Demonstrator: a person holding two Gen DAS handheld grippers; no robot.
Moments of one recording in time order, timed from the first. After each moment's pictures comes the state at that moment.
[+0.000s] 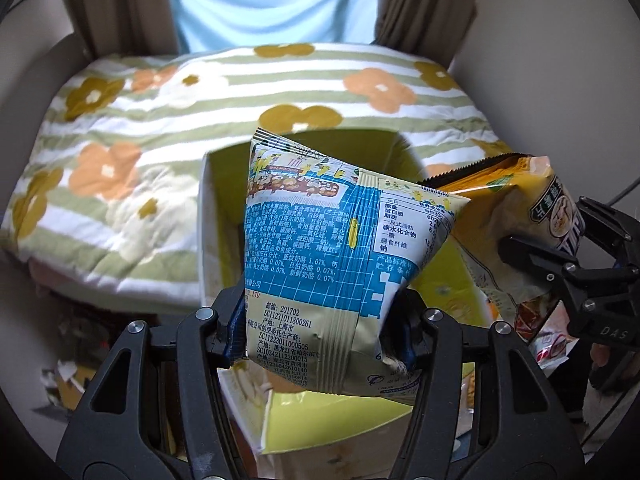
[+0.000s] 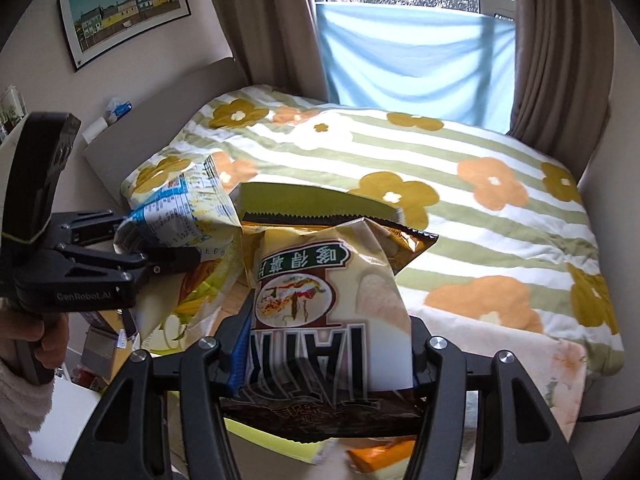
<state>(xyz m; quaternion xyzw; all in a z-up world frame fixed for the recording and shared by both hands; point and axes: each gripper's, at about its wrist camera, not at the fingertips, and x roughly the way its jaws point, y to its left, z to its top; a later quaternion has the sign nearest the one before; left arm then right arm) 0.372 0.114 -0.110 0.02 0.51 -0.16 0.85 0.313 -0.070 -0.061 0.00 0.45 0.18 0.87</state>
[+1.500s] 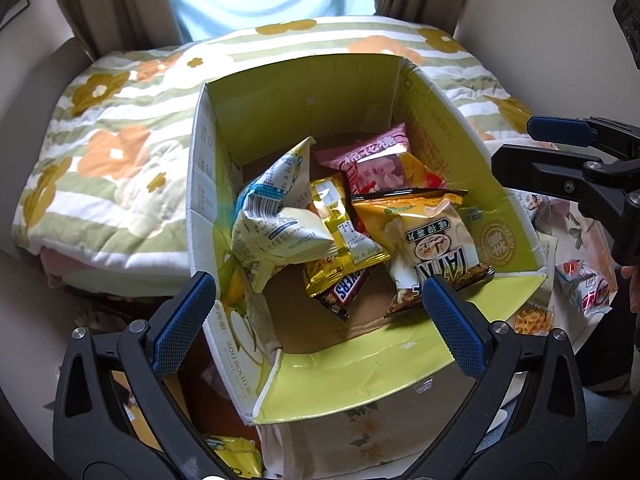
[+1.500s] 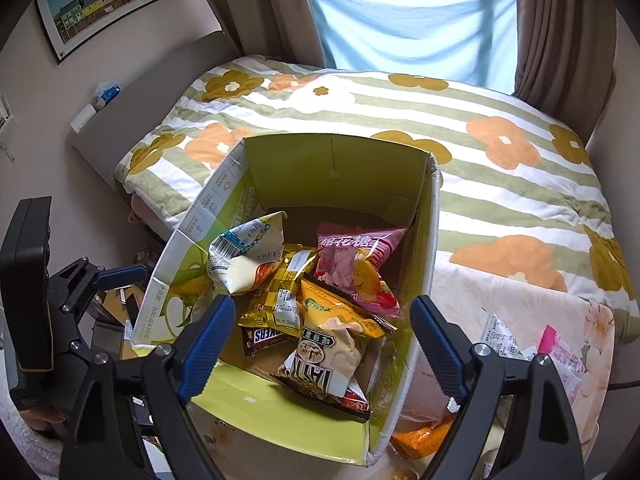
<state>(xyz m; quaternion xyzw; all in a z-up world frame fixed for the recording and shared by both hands) 0.321 0.101 -0.162 0.08 0.52 -0.14 0.84 0.309 -0.059 -0.090 0.01 0.50 0.16 0.85</state>
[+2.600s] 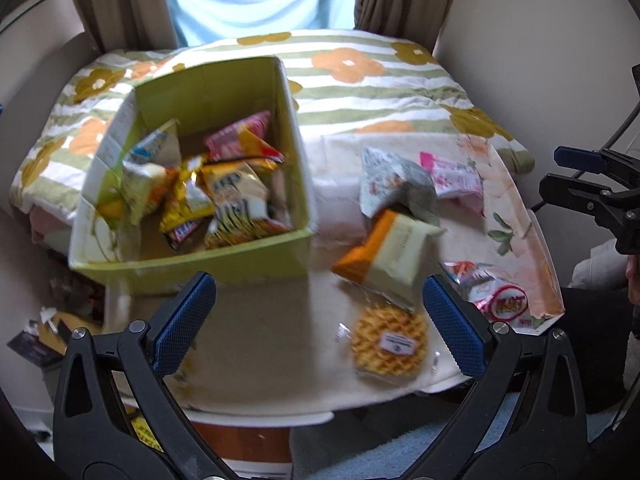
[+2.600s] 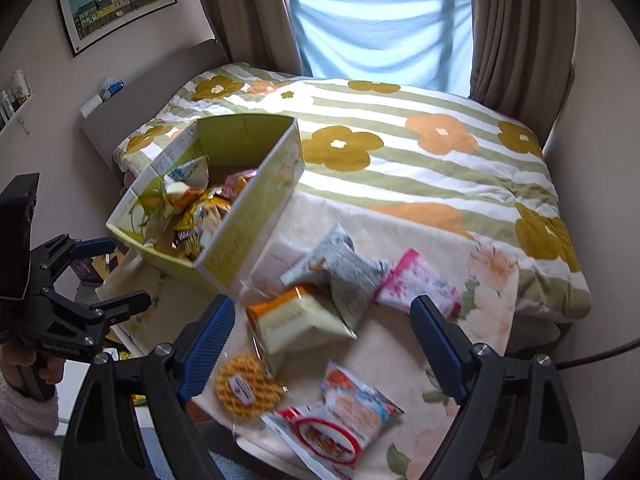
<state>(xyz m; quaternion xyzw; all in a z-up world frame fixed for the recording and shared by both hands) 0.178 -0.076 -0.144 0.04 0.50 -0.12 0.86 0.179 -0.279 -0.078 -0.01 0.48 0.16 0.86</state>
